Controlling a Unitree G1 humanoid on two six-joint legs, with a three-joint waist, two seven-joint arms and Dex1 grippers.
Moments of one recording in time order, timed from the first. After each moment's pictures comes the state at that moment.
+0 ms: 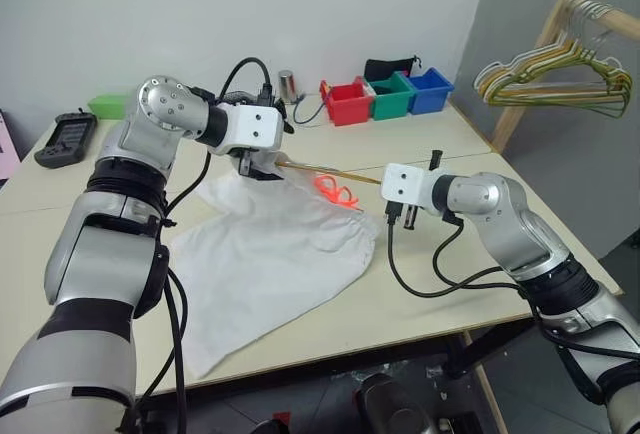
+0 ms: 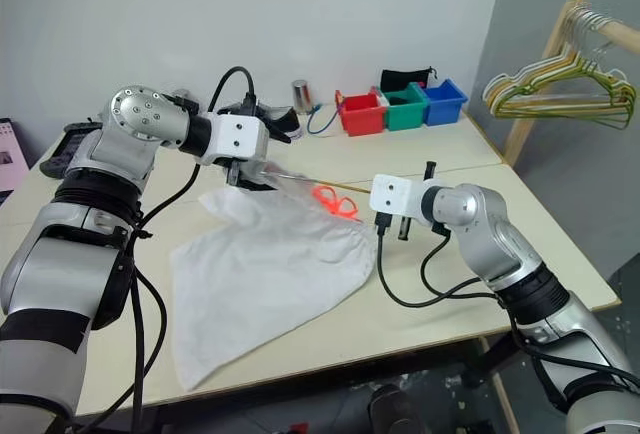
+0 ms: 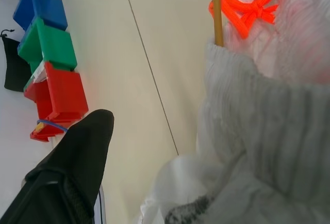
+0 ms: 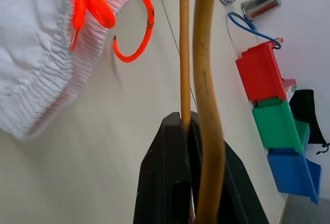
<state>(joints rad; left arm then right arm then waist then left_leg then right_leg) -1.26 0.68 -0.31 0.98 0.23 -0.48 -1.30 -0.77 -0.59 0.45 -0.06 -0.30 0.44 0.80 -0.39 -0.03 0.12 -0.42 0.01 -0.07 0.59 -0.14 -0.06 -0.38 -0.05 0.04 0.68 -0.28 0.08</state>
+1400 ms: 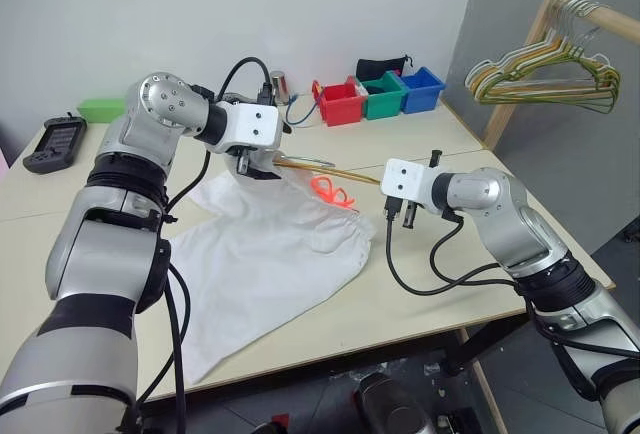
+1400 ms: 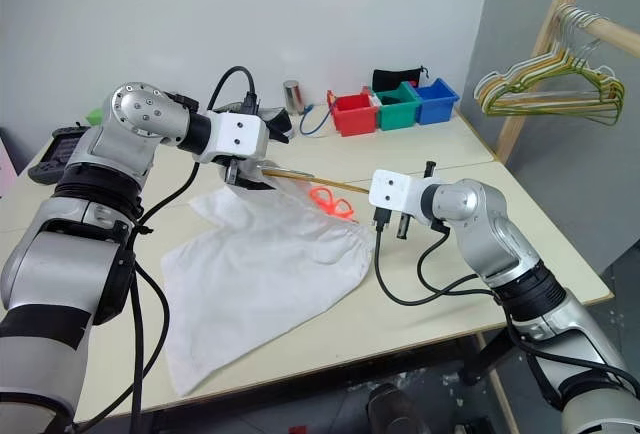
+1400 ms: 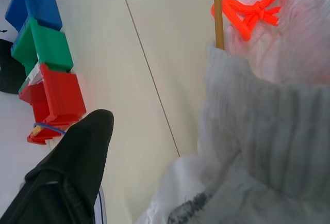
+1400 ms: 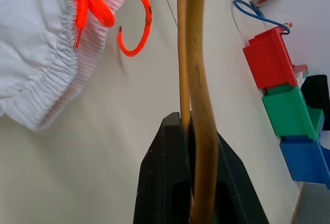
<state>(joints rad) -1.29 0.67 -0.30 1.02 0.26 -0.47 -1.32 -0.78 -0.59 0.43 -0.05 -0.30 0.47 0.85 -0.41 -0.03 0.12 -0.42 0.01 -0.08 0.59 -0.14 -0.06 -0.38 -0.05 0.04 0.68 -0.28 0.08</state>
